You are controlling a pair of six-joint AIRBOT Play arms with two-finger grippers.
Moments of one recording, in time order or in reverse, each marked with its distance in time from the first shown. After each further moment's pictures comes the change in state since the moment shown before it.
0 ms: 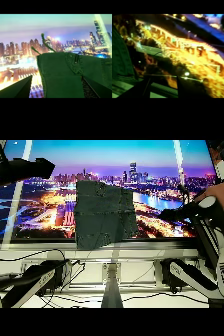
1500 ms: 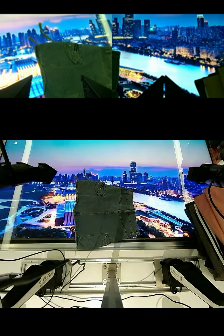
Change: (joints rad) left arm -0.001 0.000 0.000 -0.011 -0.076 0.031; right arm 0.399 0.200 0.699 -0.787 0.097 0.612
